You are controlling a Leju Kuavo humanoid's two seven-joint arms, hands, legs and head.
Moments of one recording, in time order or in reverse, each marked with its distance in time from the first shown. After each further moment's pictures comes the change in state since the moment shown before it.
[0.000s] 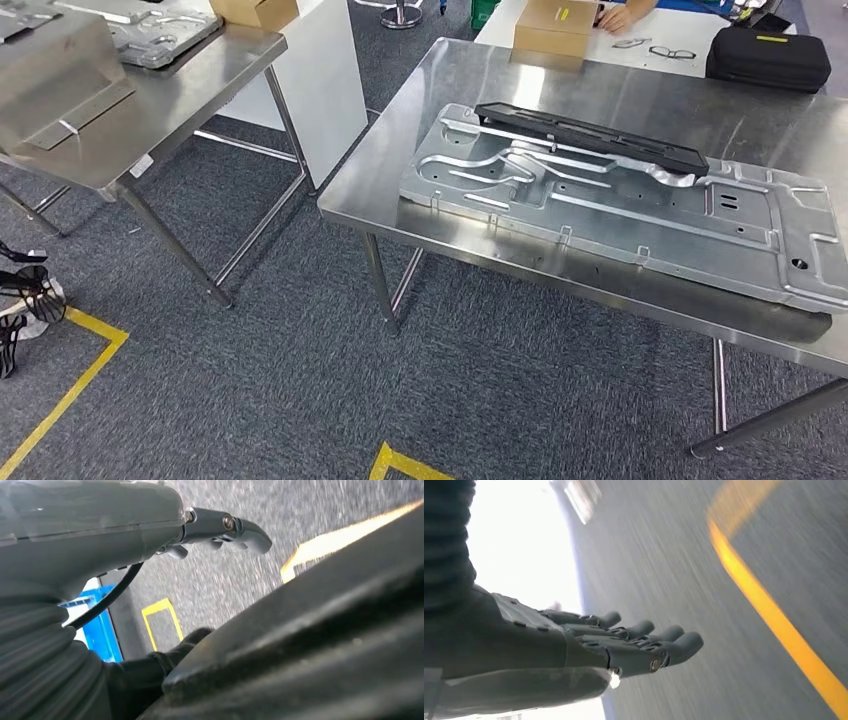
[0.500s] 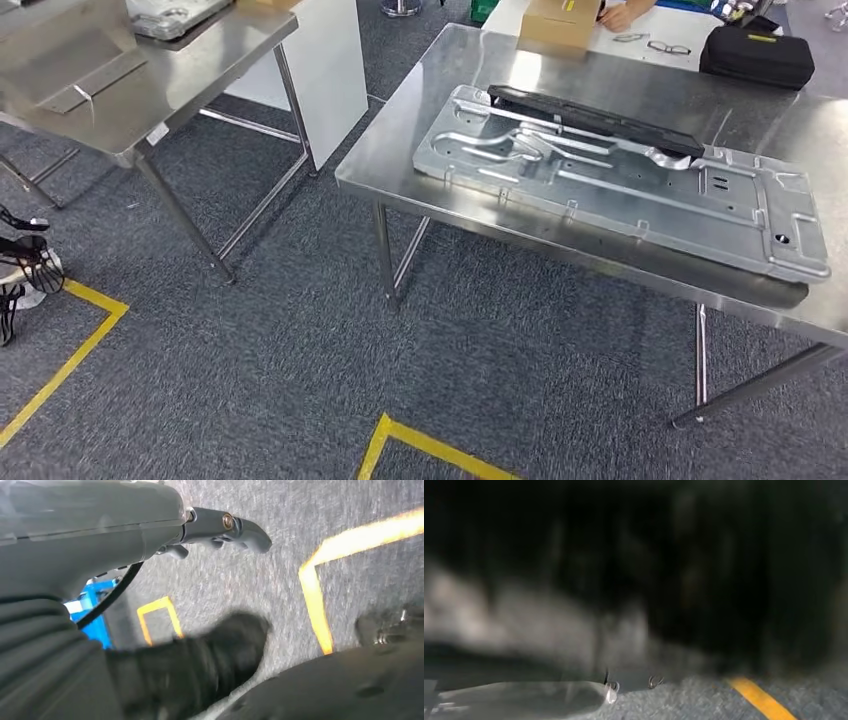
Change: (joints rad) left arm 0.003 0.011 -0.005 -0.008 -0.005 0.008 -0.024; right arm -0.027 0.068 -0.239 0.162 -0.039 -0.012 -0.307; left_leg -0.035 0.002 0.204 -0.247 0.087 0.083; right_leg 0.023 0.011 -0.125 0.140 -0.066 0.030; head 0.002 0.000
